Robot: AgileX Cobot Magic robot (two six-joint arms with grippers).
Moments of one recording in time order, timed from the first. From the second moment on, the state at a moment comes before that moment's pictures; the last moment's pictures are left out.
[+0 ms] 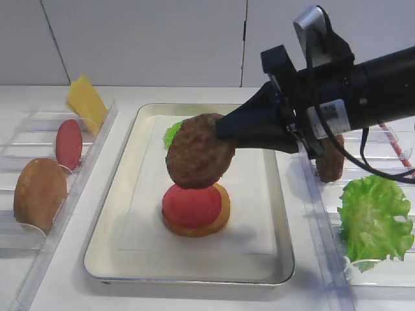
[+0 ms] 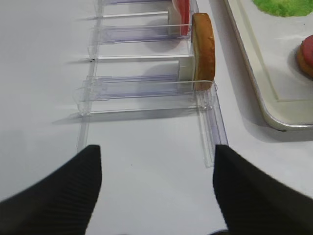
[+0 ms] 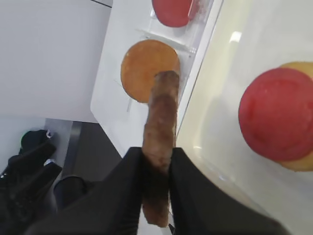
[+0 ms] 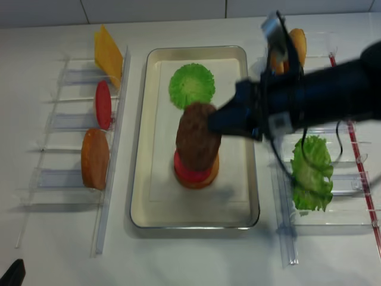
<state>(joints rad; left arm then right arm) -0.07 -0.02 -0.49 0.05 1.19 -0.05 0.24 1.48 -0.83 1.46 1.03 -0.83</state>
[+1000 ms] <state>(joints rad) -0.07 -0.02 -0.49 0.05 1.19 -0.05 0.24 1.88 -0.89 1.61 1.15 -1.12</state>
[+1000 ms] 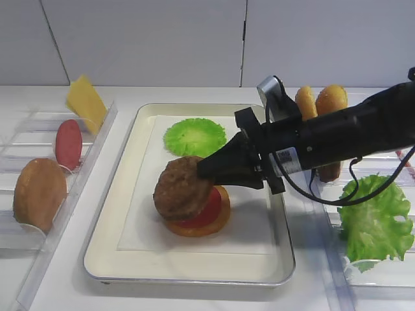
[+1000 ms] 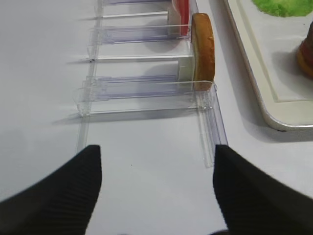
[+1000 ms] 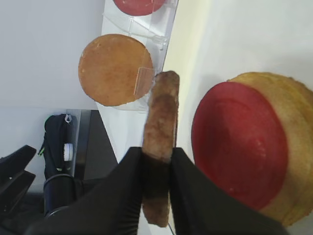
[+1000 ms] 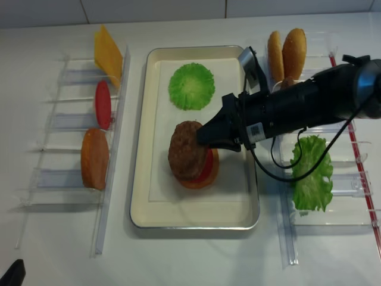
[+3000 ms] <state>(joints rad) -0.07 -0.02 -0.49 0.05 1.19 -0.05 0.22 1.93 -0.90 1.59 1.17 -1.13</state>
